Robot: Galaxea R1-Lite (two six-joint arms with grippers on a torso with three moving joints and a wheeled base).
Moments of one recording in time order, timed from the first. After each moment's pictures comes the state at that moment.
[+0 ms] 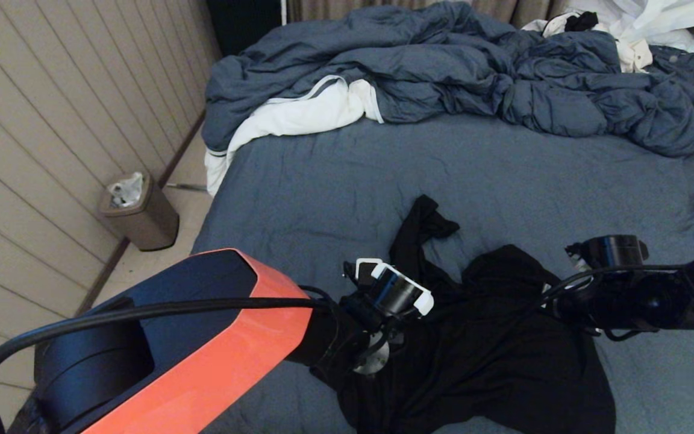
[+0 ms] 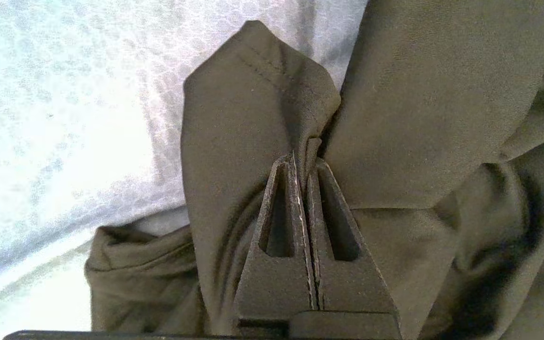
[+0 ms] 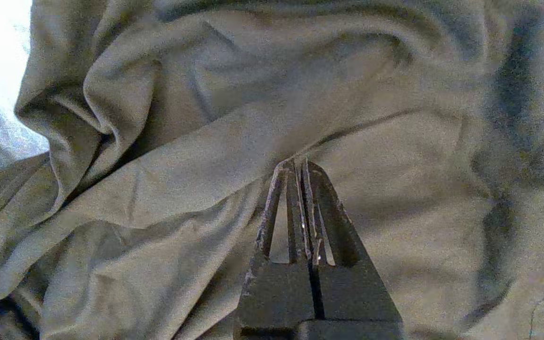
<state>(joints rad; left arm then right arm) -0.95 2.38 -1.49 -0.16 0.51 -0.55 -0.14 1.99 -0.84 -0.35 0.13 0.35</state>
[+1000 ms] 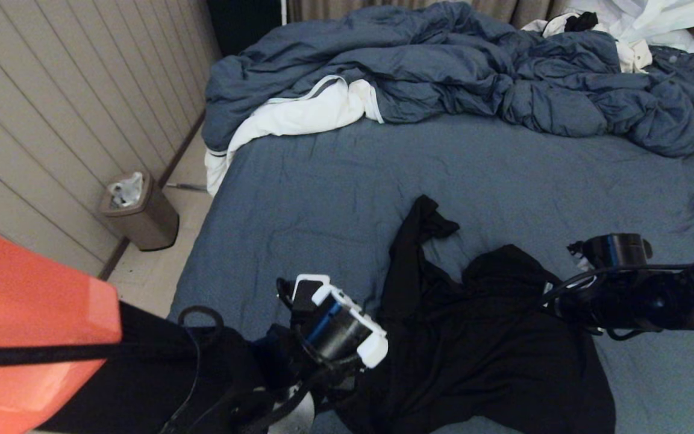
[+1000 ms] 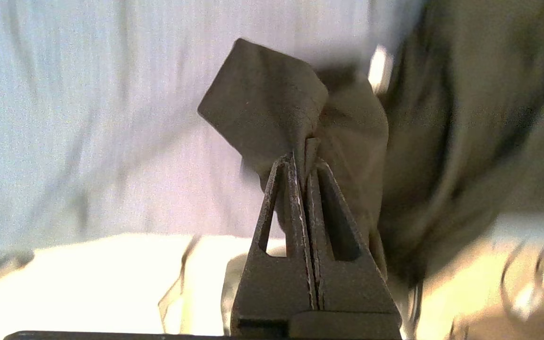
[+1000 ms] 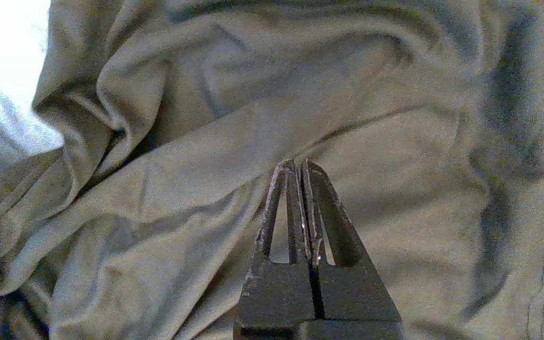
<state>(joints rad) -1.03 1.95 -0.93 -0.16 0.56 -0.64 -0.14 1.97 -0.83 -0.35 0.13 0.35</state>
